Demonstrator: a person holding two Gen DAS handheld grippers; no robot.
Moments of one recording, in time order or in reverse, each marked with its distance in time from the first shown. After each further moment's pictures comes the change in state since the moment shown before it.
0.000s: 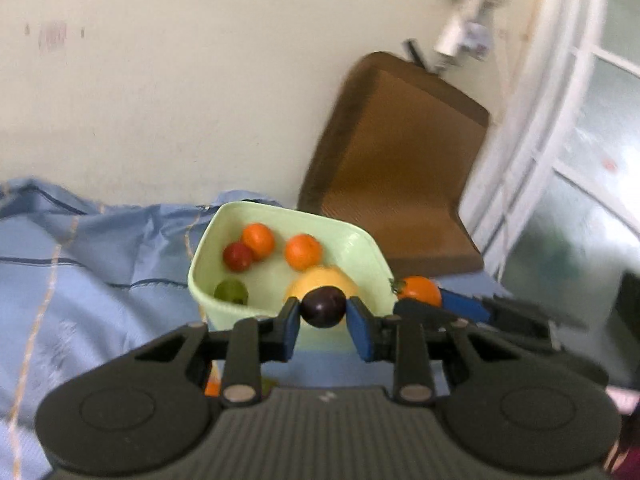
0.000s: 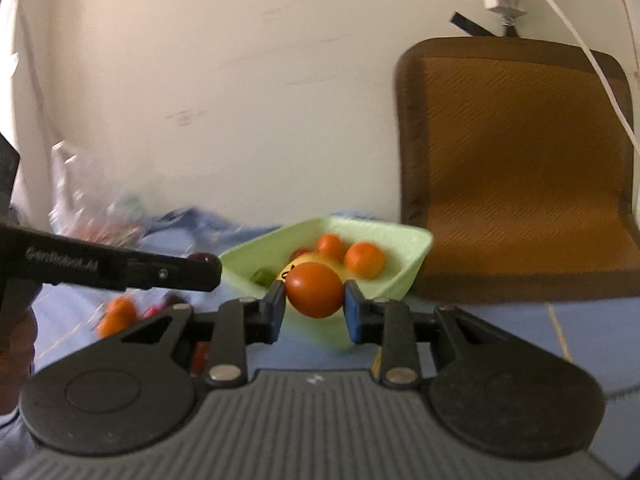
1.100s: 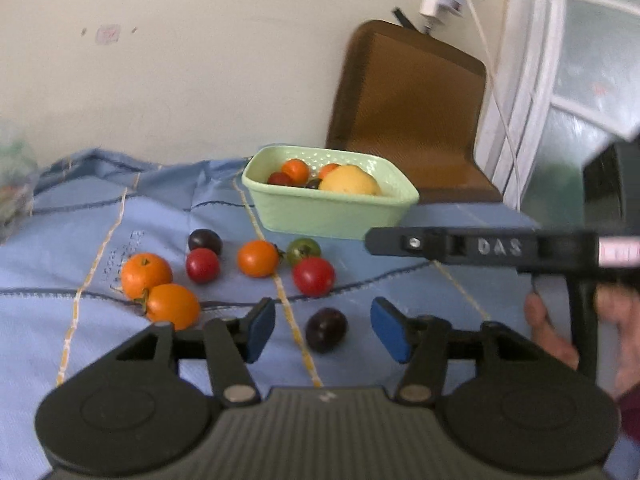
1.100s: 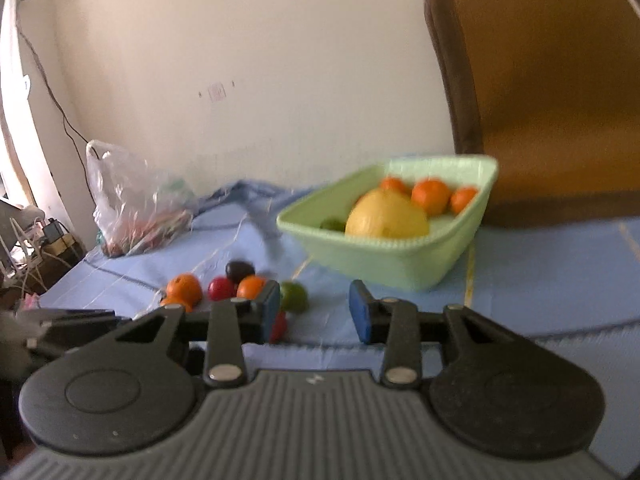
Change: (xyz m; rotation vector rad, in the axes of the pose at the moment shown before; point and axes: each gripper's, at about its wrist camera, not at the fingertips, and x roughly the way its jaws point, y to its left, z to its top) left arm -0.063 -0.024 -0.100 0.167 -0.012 0.158; right arm 0.004 0.020 -0.027 0.150 0.120 0.167
